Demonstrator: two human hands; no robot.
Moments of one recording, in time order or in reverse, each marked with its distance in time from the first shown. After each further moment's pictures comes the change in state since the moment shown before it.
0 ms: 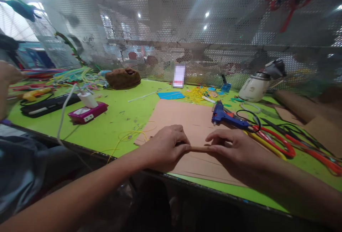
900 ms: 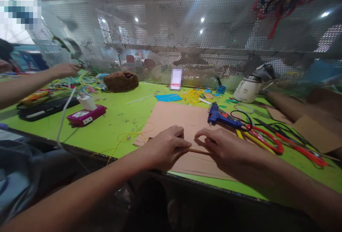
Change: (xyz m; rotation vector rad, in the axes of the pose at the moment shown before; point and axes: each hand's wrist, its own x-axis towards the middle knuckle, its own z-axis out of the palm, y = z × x) left_hand -0.004 -0.002 0.007 0.130 0.029 0.181; right_hand 0.015 0.006 0.000 -0.263 -0.094 -0.305
